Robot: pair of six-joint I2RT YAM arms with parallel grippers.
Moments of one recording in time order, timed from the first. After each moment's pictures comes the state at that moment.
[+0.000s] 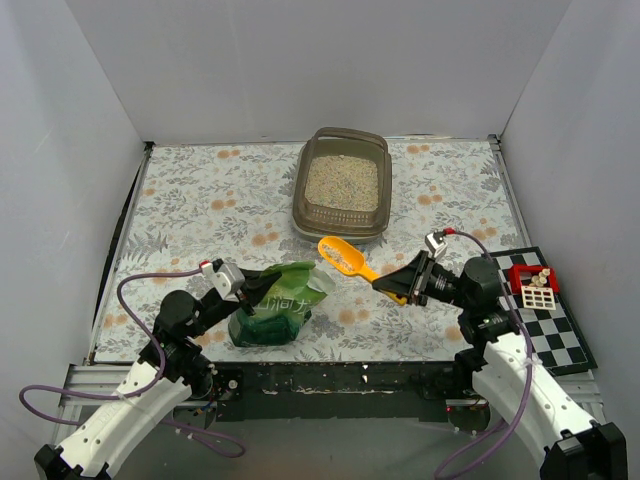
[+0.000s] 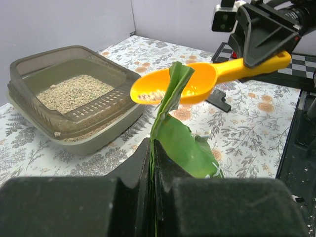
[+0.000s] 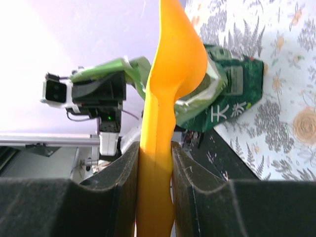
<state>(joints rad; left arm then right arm) -0.61 0.30 0.27 0.18 0.35 -0.01 0.34 0.58 0.23 0.23 -0.84 1.29</state>
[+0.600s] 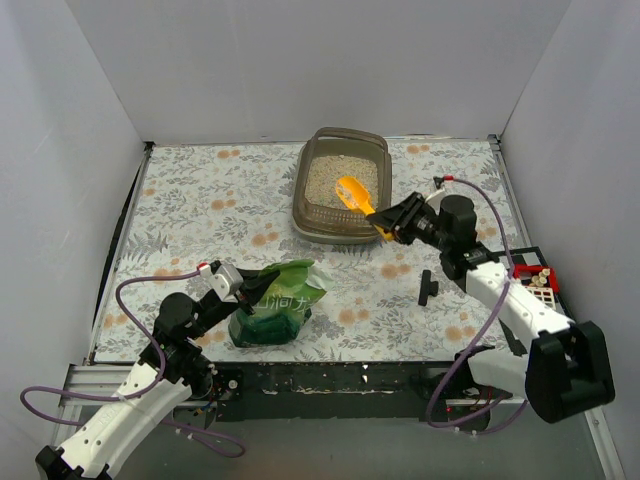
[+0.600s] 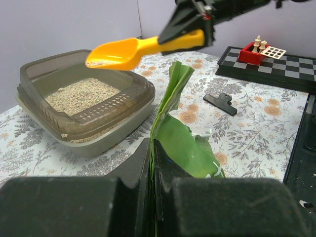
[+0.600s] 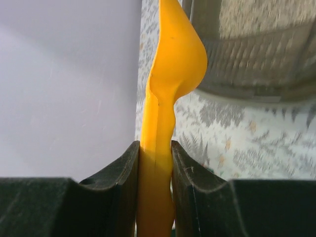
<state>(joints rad) -0.61 0.28 0.25 0.20 0.32 0.00 0.34 1.10 0.61 0.24 -0.48 1.14</state>
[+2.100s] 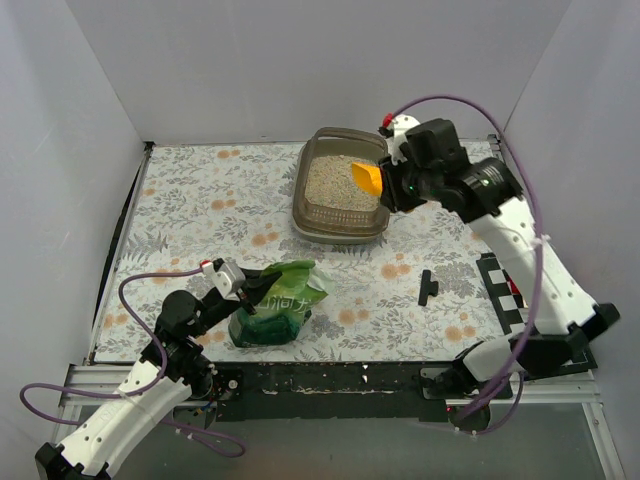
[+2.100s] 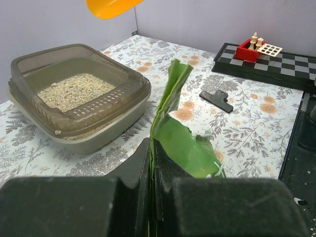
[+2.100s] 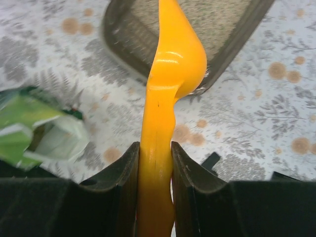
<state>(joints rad) -0.61 0.30 0.25 0.21 0.33 -0.01 0.64 1.47 1.83 -1.10 0.09 0.10</state>
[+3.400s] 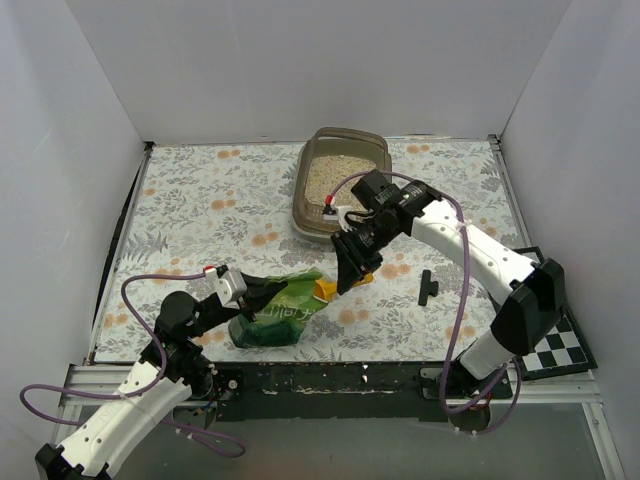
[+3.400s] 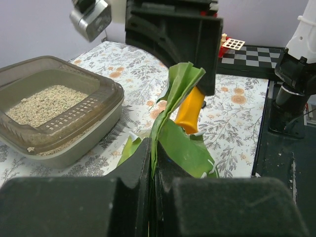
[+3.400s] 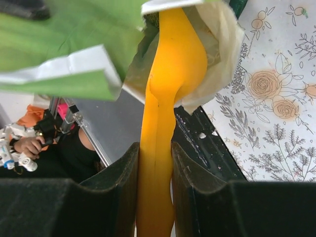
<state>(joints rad) -0.61 0.30 0.25 0.21 0.49 -0.01 0.74 1.55 1.48 -1.15 -0.72 0.13</state>
